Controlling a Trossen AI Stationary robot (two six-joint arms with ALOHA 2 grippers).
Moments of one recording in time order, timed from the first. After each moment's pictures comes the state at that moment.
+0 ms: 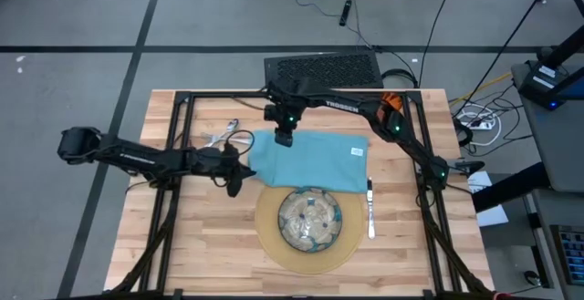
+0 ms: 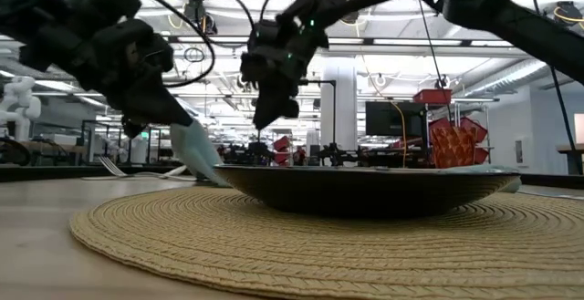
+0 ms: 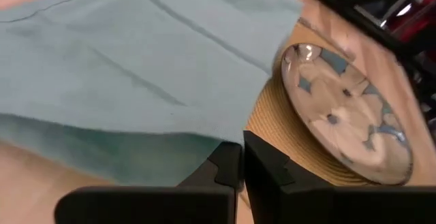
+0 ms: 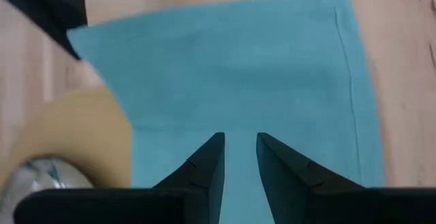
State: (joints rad) left arm 0.03 1.03 0.22 0.32 -0.02 -0.53; right arm -0.38 2.40 2.28 -1.09 -0.45 -0.14
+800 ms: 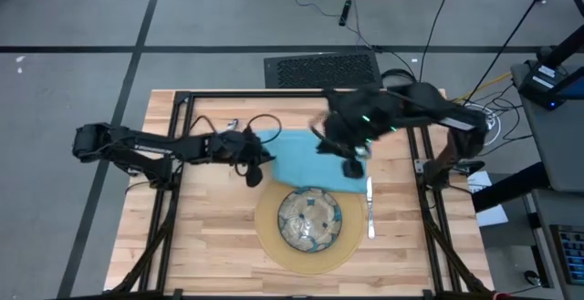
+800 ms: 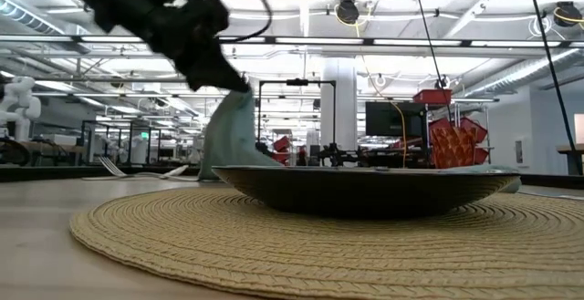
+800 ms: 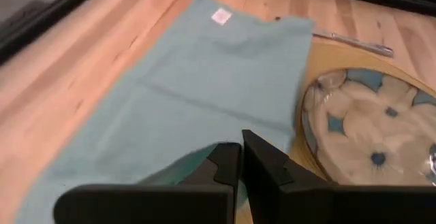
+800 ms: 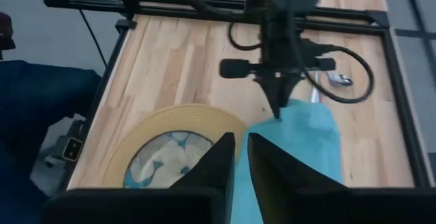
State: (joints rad) left arm 0.11 1.24 0.60 0.11 -0.04 -0.15; right arm 0.05 1.71 2.29 -1.32 -0.06 -0.05
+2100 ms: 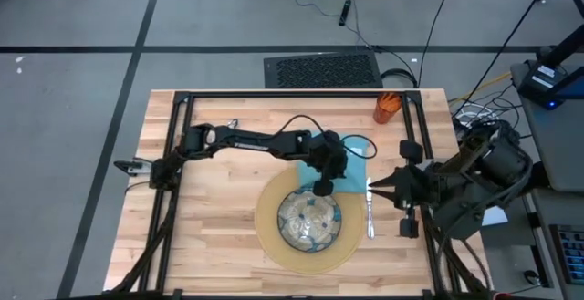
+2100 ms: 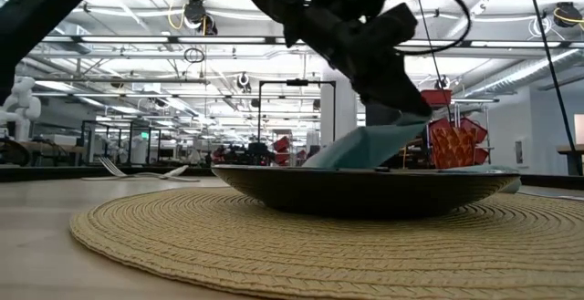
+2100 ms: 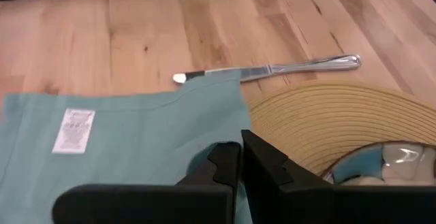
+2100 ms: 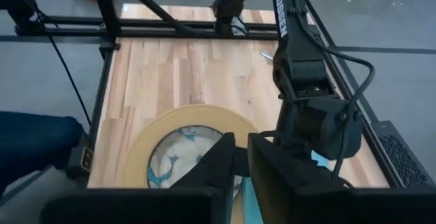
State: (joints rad) left arm 0.08 2.21 1.77 -0.28 0.30 0.20; right arm 0.78 1.60 2.27 -1.57 0.74 0.58
